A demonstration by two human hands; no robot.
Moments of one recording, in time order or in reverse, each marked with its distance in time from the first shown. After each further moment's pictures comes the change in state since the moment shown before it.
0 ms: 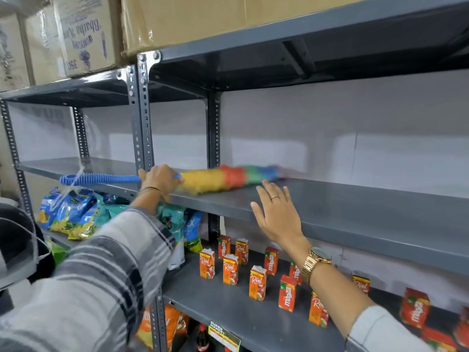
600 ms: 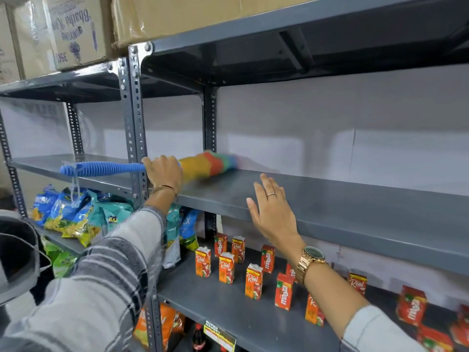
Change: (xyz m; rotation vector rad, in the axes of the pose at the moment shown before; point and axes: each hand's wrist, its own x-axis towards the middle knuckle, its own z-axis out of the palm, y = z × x) left_hand 0.002 0.037 0.012 0.125 0.255 -0.058; right_hand 0.001 0.000 0.004 0.051 0.028 0.017
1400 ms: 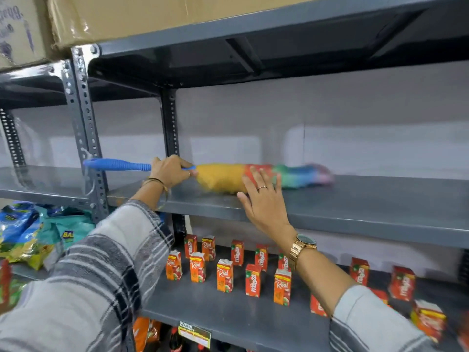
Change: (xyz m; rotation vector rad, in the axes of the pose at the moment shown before) left_hand -0.011 0.067 -0.018 -0.366 -0.273 0.420; right_hand -0.023 0.039 -0.049 -0.168 0.081 0.049
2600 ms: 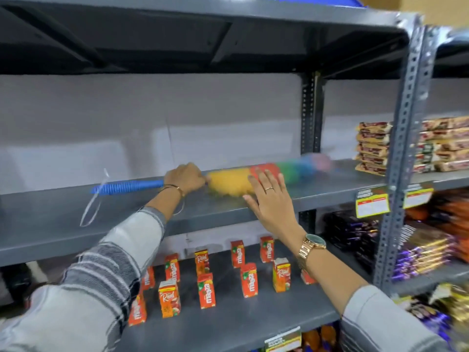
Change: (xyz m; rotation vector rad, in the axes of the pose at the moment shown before) left_hand -0.017 0.333 0.083 -0.282 -0.264 0.386; right_hand -0.130 0.197 -0.163 -0.482 0.012 0.328
